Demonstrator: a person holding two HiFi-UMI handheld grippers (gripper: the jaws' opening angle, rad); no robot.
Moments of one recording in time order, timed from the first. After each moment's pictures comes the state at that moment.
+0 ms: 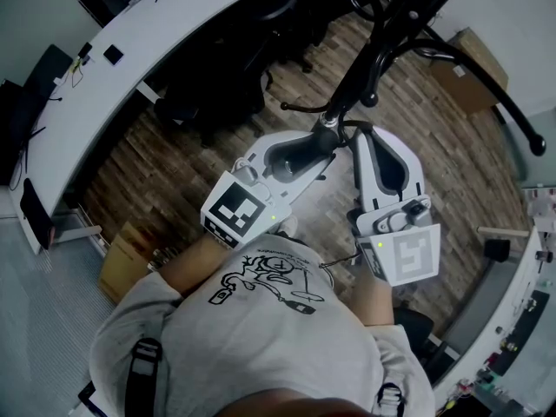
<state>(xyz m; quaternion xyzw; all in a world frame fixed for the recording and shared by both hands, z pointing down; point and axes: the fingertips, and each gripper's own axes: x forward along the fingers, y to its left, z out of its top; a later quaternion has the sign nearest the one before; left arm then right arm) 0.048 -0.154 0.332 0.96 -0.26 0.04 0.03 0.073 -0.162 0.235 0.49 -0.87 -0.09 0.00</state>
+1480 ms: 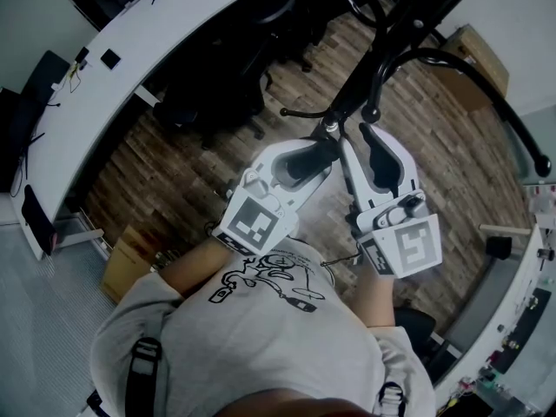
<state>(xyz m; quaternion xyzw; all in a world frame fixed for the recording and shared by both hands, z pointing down) 0.057 -0.164 0.354 0.96 -0.27 0.10 -0.03 0.070 -0.185 0.263 0.47 -0.89 -0.01 0.01</state>
